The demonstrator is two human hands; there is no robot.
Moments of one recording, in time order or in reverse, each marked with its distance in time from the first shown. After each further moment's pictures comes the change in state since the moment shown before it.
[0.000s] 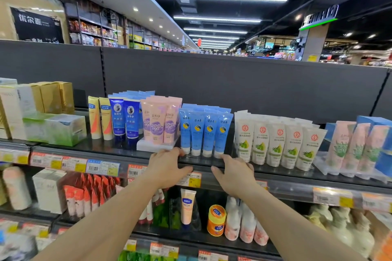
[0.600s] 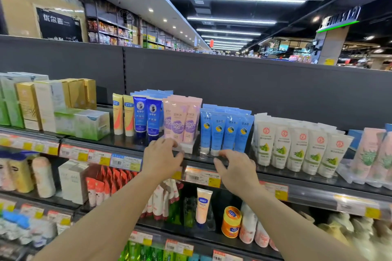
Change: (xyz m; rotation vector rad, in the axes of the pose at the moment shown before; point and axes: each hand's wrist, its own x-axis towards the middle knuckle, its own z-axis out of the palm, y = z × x) left_hand -0.012 -0.046 -0.023 -0.014 0.342 -0.127; right_hand -0.006 -0.050 0.009 0.186 0.211 -0.143
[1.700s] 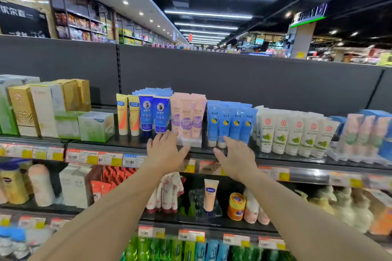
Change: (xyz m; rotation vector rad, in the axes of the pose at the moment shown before) left_hand 0.004 -0.028 -0.026 0.003 -0.201 0.044; right_hand -0.012 -0.056 0.001 -0.120 -0.032 0.141
